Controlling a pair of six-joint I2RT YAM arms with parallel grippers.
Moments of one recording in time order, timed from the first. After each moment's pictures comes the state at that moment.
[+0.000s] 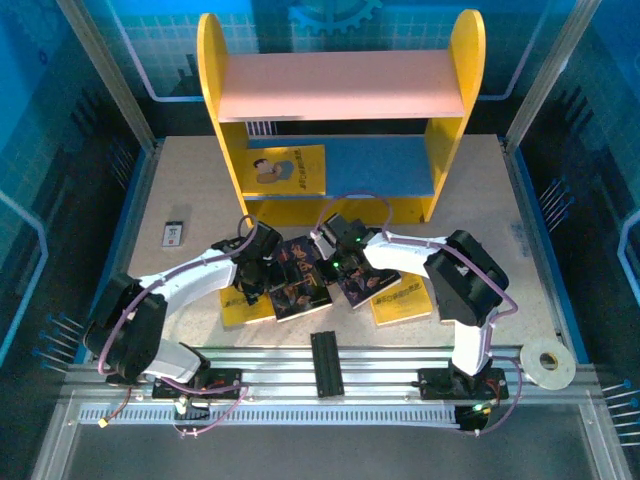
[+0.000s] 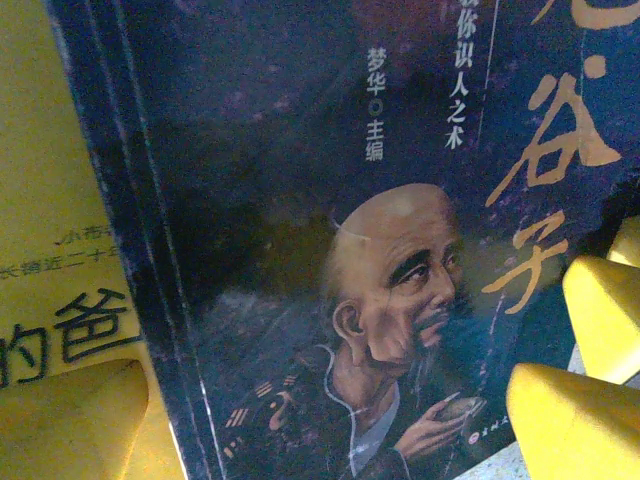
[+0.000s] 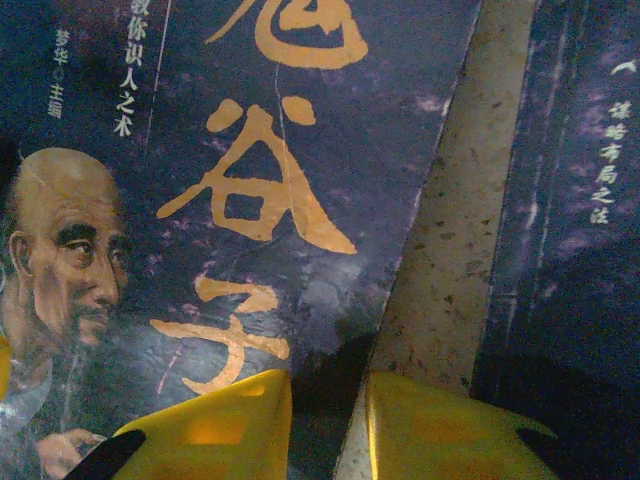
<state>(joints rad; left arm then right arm) -0.49 1.45 0.78 -0.59 0.20 -0.93 0.76 1.88 1.14 -0.39 -0.24 0.27</state>
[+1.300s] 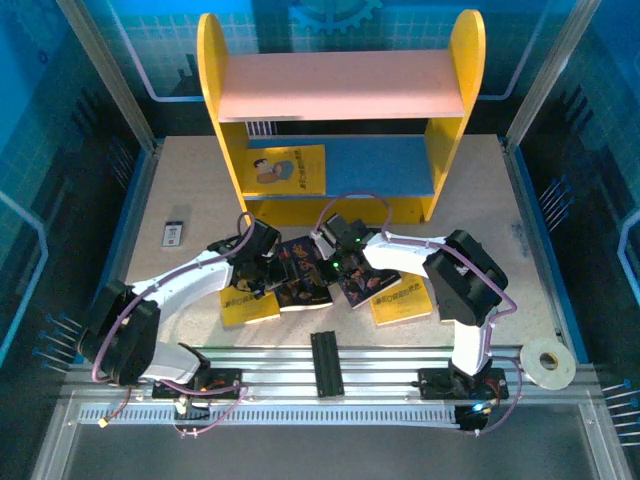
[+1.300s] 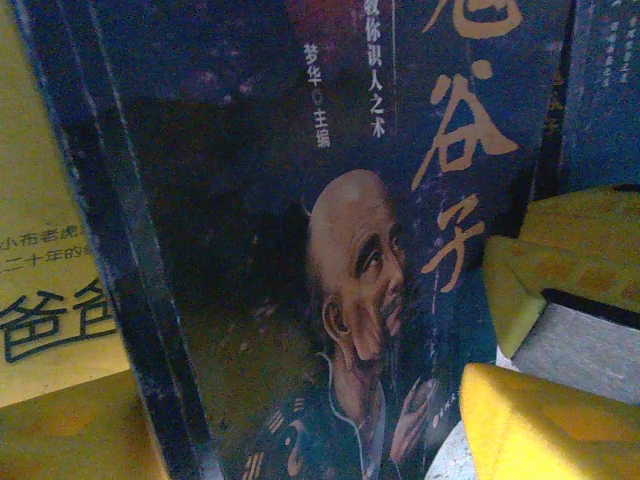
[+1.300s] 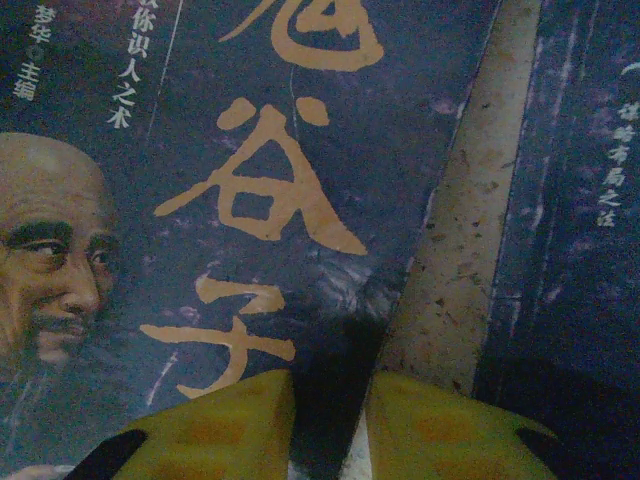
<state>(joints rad) -0.49 1.41 0.79 -0.55 0.24 -0.93 0.76 1.88 1.14 -0.39 -0.23 0.27</state>
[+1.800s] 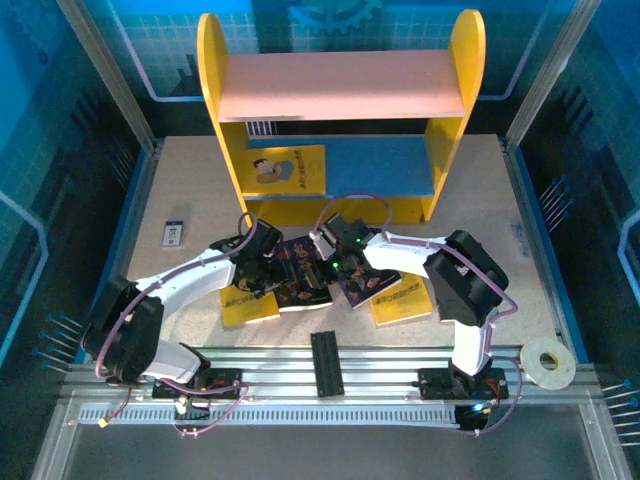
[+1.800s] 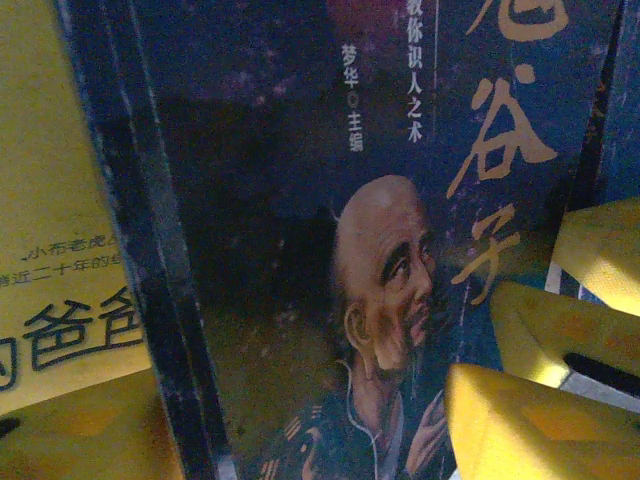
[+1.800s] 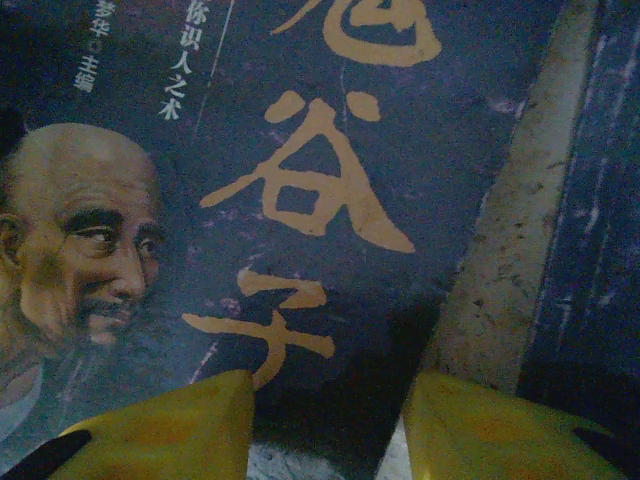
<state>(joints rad) -0.50 1.43 0.80 -0.57 0.20 -0.93 0.76 1.88 1.14 -0.37 -0.28 0.27</state>
